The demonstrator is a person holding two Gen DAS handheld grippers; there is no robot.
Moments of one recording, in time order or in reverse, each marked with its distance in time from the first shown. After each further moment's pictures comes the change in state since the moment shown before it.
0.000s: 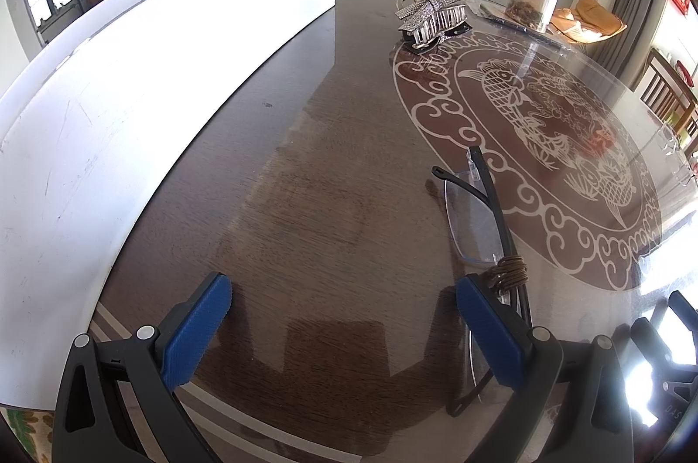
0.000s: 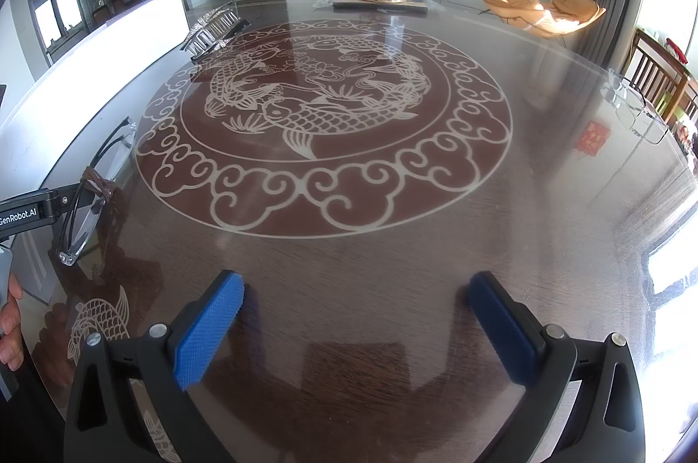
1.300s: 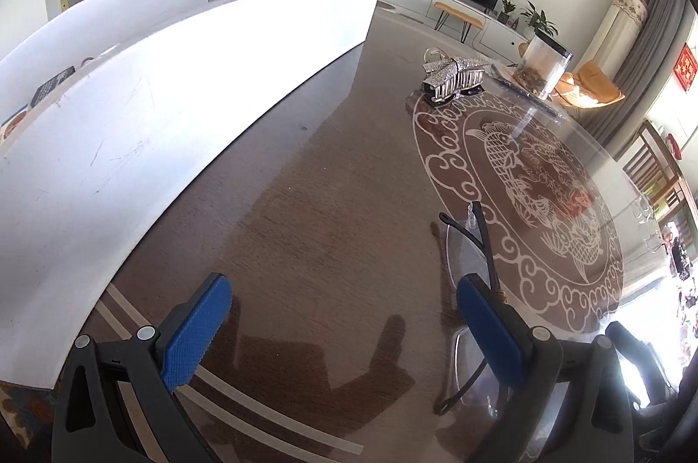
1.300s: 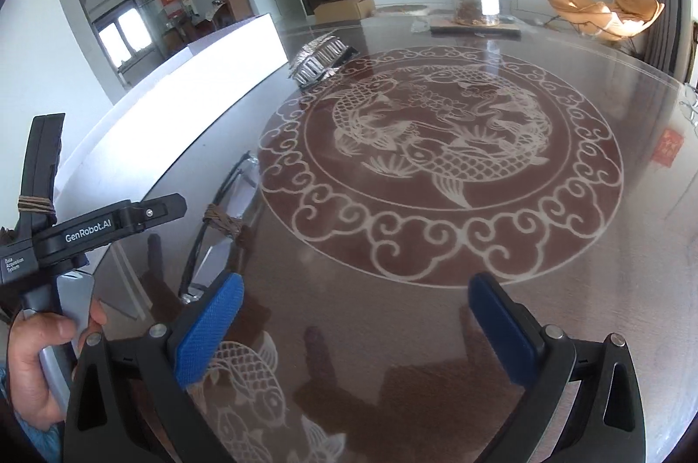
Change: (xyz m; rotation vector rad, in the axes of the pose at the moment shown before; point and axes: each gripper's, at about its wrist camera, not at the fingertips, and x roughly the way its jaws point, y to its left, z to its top) left arm -0.029 0.036 -0.002 -0.191 -0.111 -0.097; right arm -0.011 0.058 0.025 -0.033 -0.059 0.334
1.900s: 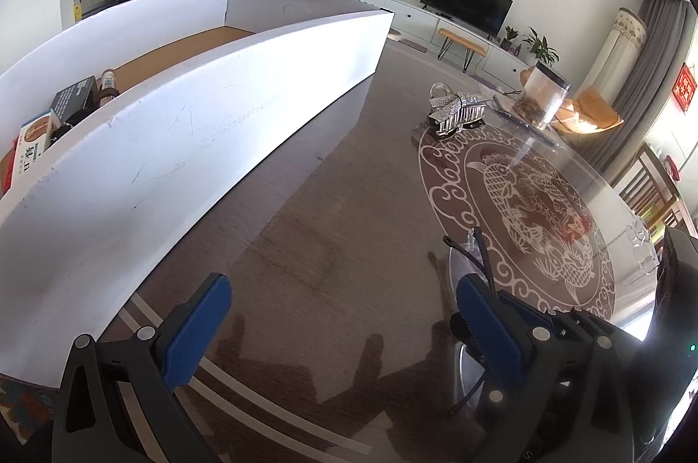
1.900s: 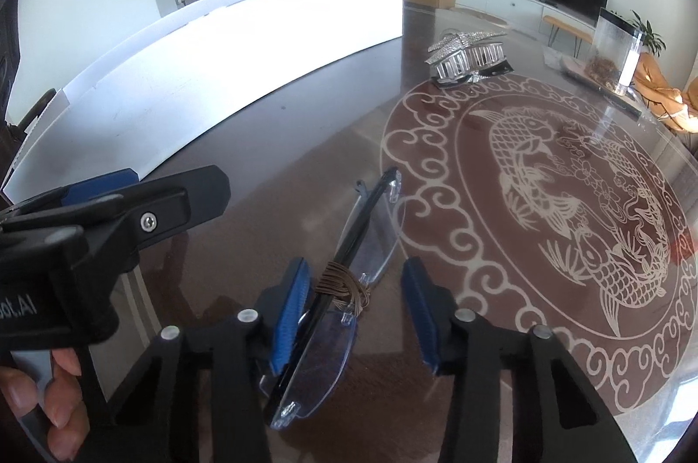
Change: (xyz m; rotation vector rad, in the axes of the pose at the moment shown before) left arm -0.013 0.007 0.002 -0.027 -0.051 -0.010; right arm 0.076 0.091 0.026 -0.302 0.081 -0.004
